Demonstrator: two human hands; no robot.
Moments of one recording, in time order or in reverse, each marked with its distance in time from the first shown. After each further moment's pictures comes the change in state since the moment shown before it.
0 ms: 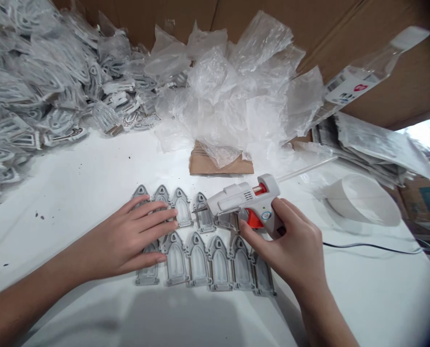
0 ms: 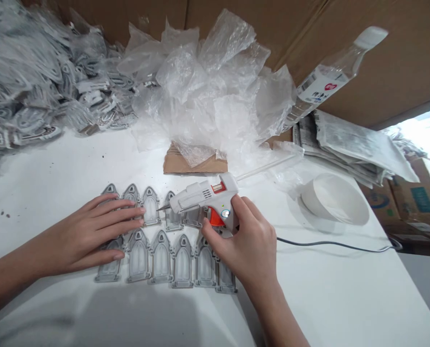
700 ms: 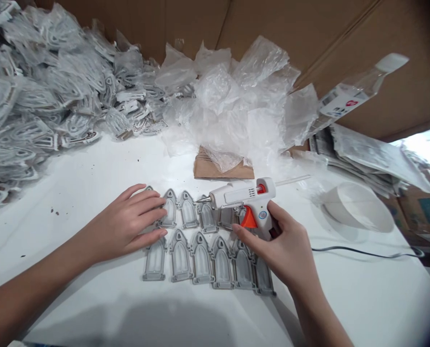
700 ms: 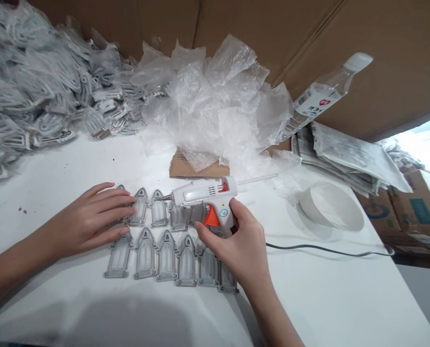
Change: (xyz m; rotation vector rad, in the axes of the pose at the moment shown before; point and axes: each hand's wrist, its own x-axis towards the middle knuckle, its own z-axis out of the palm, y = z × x) left_hand -0.001 -0.015 -0.003 0.023 0.221 -0.049; right_hand -0.002 -0.008 0.003 0.307 -0.181 0.324
